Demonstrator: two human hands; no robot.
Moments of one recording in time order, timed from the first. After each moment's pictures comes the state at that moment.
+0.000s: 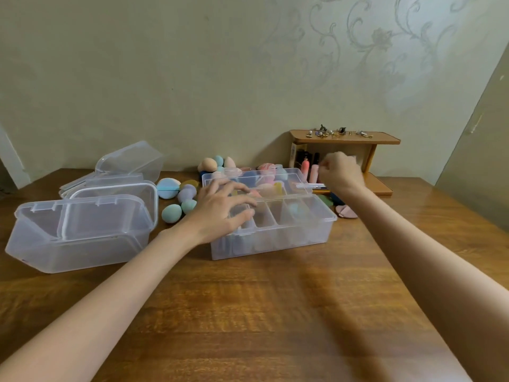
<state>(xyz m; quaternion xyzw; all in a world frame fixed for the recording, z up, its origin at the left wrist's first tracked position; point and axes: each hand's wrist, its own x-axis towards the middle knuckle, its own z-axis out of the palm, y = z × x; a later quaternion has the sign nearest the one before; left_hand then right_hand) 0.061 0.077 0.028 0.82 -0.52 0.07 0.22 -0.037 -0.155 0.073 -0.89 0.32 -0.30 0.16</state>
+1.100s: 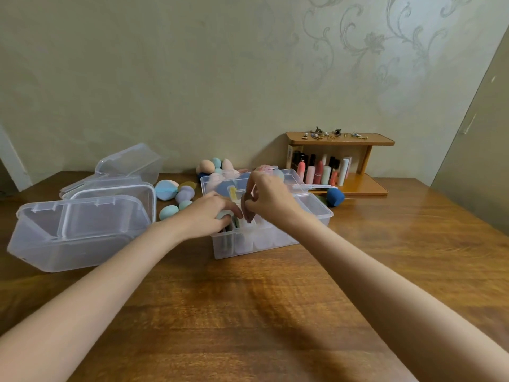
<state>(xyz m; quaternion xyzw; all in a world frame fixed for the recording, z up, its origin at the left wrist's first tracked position) 0.062 0.082 0.039 0.85 -0.50 -0.03 0.18 -0.029 -0.046 0.062 -0.95 0.11 -0.22 0.20</state>
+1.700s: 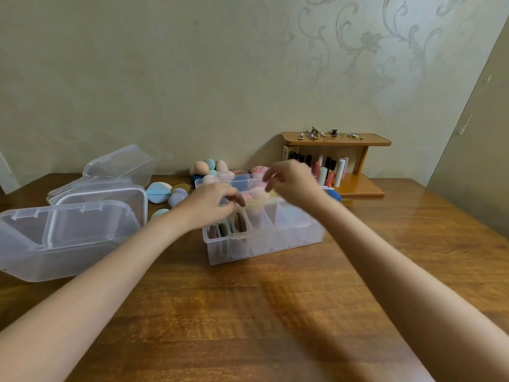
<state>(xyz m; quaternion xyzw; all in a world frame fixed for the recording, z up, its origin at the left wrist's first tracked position) 0.064 0.062 0.054 0.82 -0.51 0.01 0.26 -0.031 -0.097 0.077 -0.94 0.15 -0.22 0.21</state>
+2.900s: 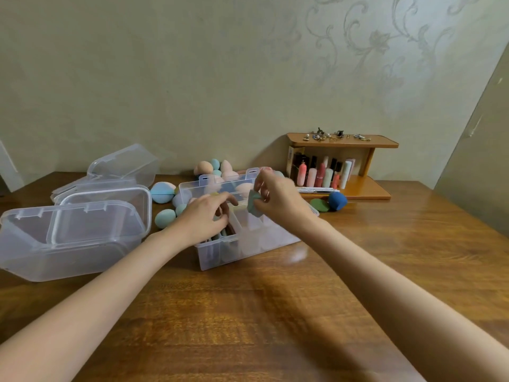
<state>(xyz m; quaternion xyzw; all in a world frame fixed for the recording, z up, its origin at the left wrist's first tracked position) 0.068 0.075 0.031 0.85 -0.47 0.03 0.25 -0.026 -0.070 0.055 -0.94 0.08 -0.26 0.21</state>
